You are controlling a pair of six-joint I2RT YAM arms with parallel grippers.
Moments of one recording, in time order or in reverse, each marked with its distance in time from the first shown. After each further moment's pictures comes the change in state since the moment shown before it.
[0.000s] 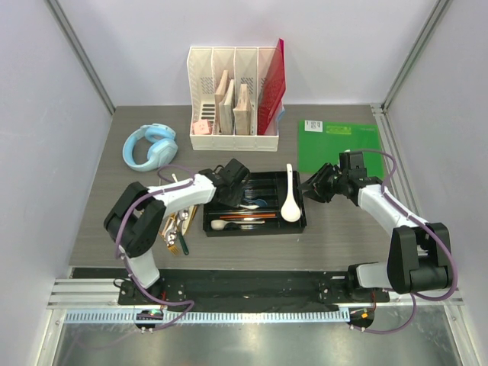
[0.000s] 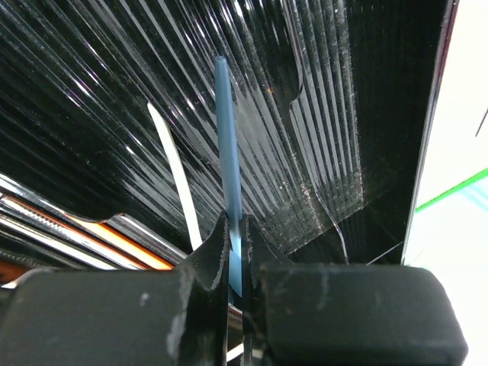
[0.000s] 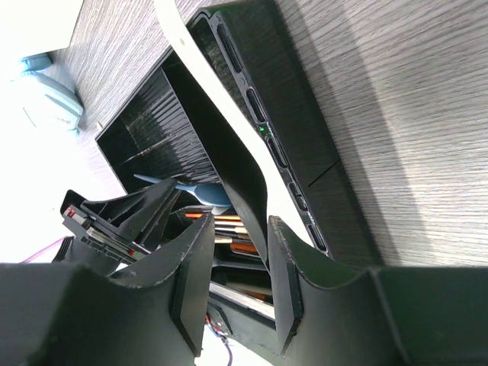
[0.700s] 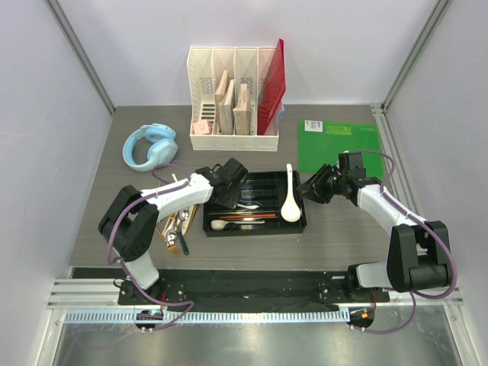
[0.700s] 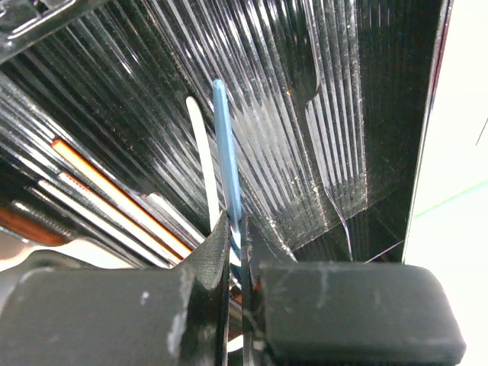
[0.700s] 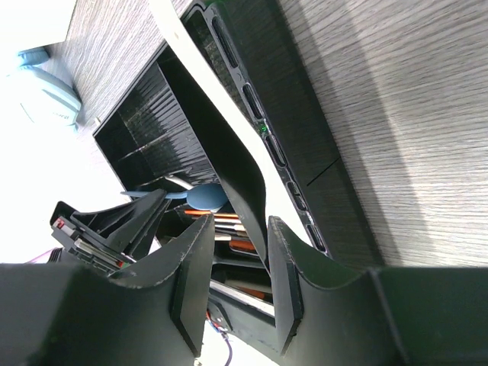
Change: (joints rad) left arm -0.003 -0.050 0.010 -0.111 -0.019 -0.031; right arm 0.003 0.010 -0.008 0.008 -0.016 0.000
